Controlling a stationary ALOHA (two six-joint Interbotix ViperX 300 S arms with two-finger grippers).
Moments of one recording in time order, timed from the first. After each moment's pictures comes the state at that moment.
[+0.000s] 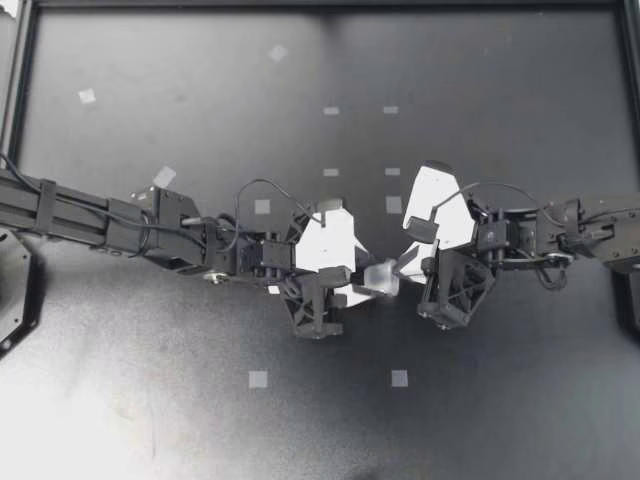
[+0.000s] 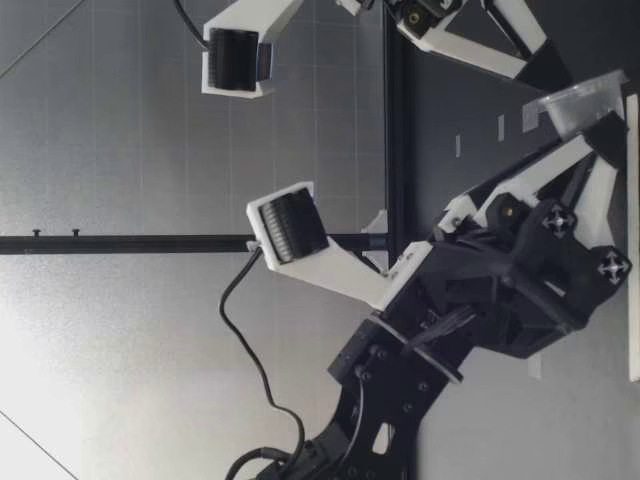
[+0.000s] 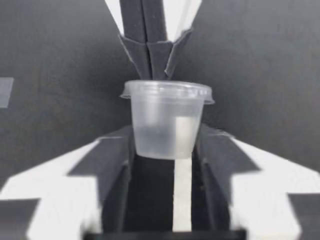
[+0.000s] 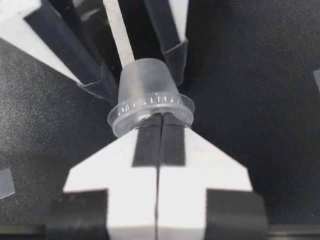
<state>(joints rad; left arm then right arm) 0.03 0.41 0.52 0.00 -0.28 -0.02 -0.07 0.02 0.90 0.04 -0.02 0.24</state>
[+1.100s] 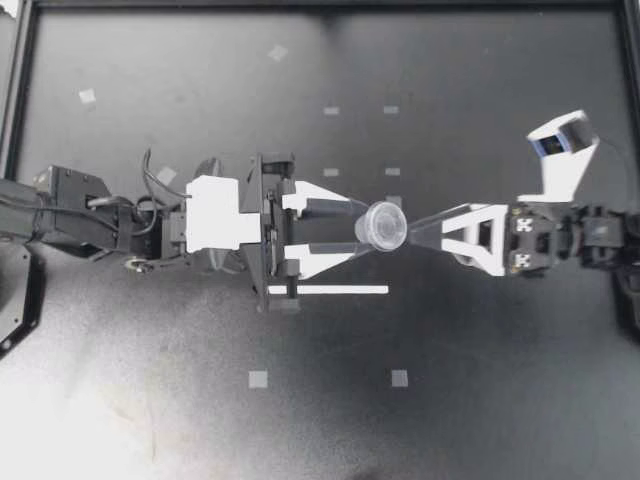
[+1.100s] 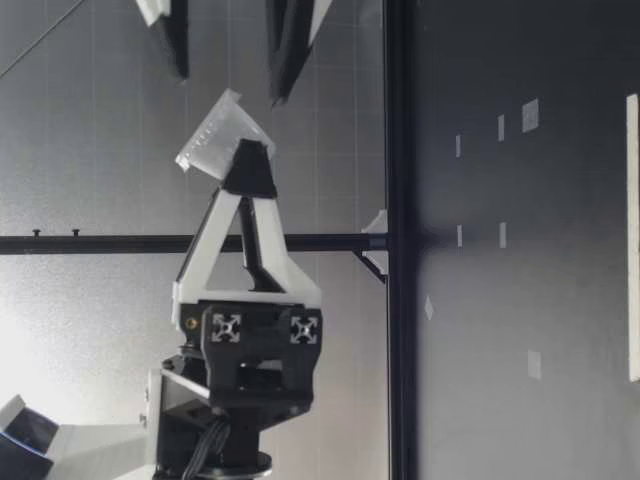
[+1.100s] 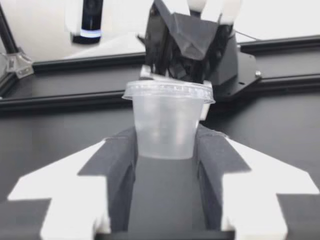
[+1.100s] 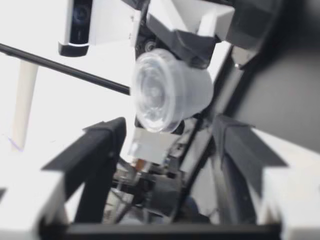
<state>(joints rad) 0.03 0.11 0.74 -0.06 -0.82 0.17 -0.07 -0.10 1.16 -0.06 -1.18 1.25</state>
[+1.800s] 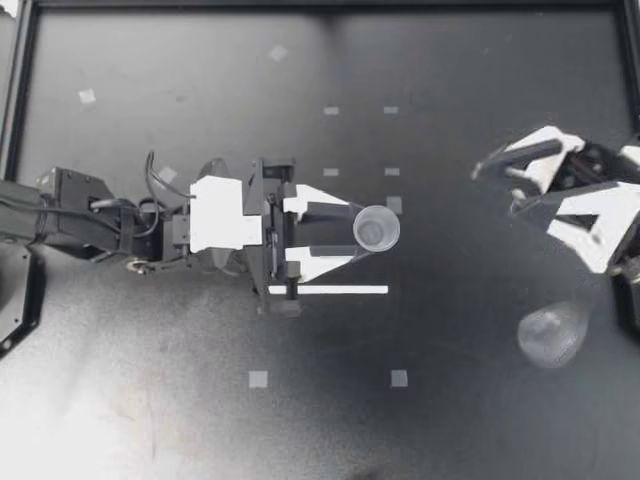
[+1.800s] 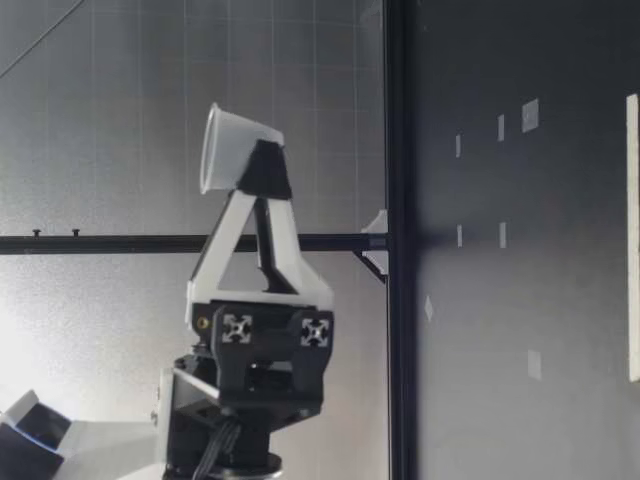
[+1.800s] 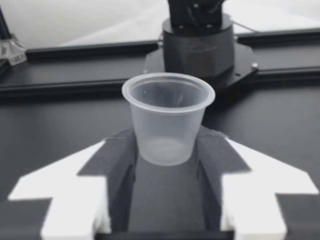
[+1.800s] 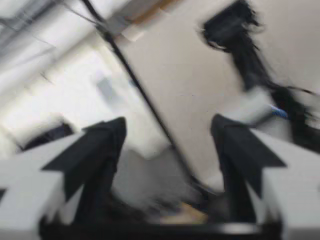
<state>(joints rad) 0.02 0.12 0.74 -0.06 -0.81 0.13 -0.15 -0.61 1.12 -0.27 -0.86 0.75</state>
